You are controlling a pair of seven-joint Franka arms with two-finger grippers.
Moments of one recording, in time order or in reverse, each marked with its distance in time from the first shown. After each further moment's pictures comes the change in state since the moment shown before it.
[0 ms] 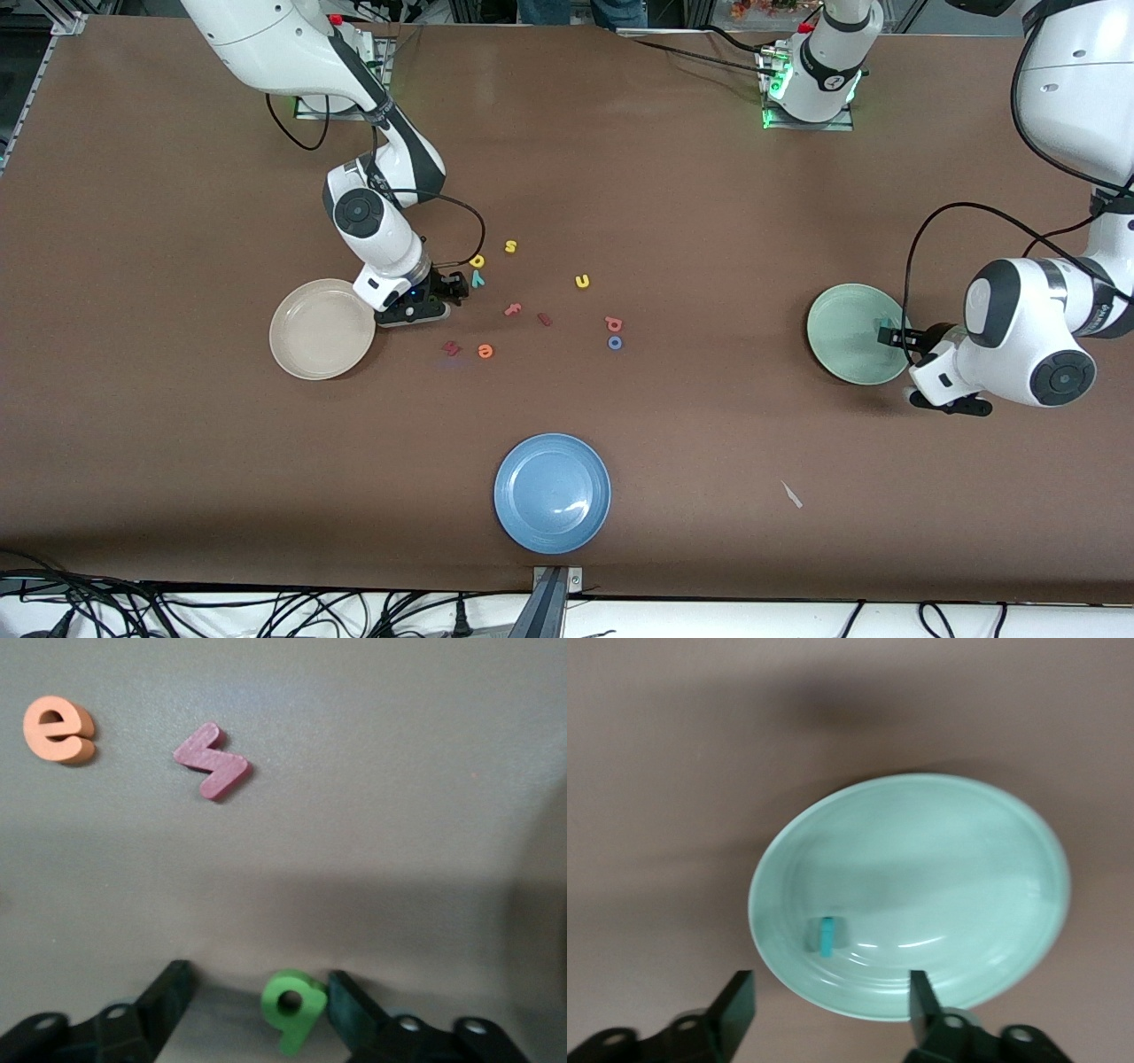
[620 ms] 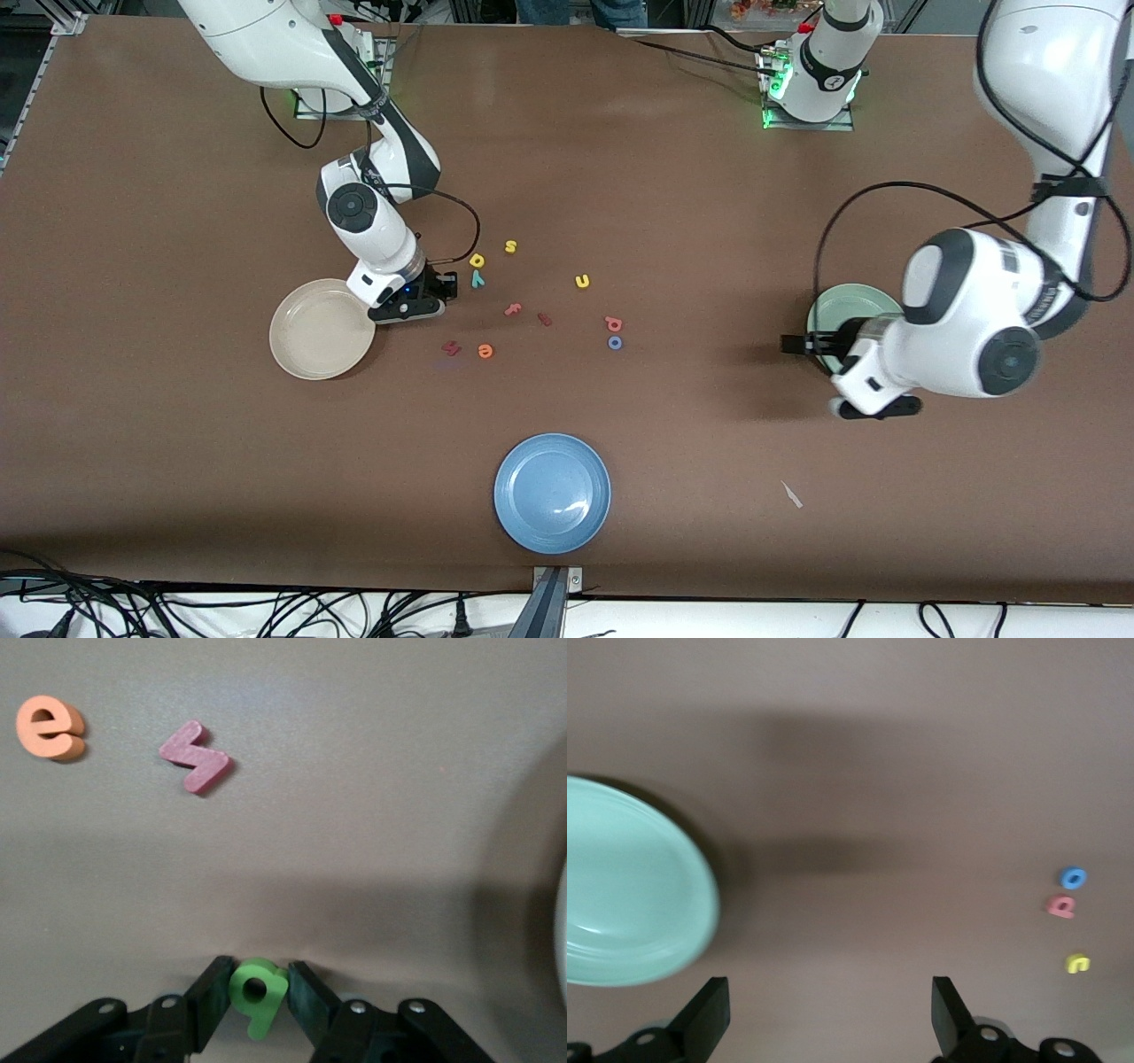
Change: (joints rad) left arm -0.112 -0.026 -0.196 0.087 -0.187 -0.035 -0.473; right arm -0.015 -0.025 0.001 -0.024 -0.003 -0.001 -0.004
